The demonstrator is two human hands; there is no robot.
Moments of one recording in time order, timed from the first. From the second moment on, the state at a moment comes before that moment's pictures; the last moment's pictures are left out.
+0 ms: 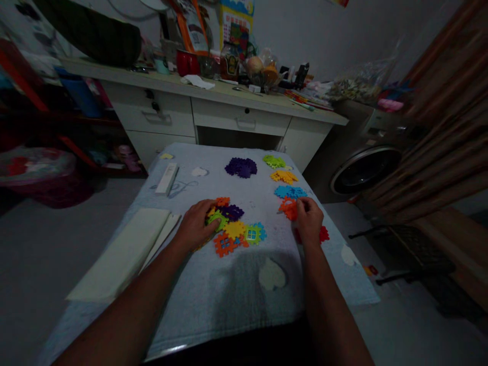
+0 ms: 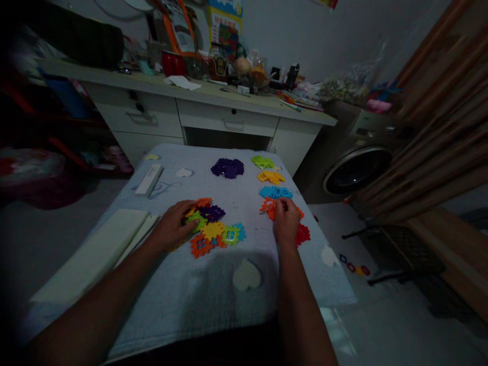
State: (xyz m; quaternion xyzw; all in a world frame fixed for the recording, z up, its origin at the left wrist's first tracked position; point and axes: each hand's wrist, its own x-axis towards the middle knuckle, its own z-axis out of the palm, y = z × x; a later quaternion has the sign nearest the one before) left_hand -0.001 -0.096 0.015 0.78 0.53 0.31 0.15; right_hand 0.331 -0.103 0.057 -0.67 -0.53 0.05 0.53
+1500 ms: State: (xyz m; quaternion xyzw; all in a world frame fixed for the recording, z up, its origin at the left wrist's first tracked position) left_hand -0.001 -0.097 0.017 0.77 0.53 0.31 0.16; right_hand 0.284 -0.120 0.047 -0.48 -0.80 0.24 0.25
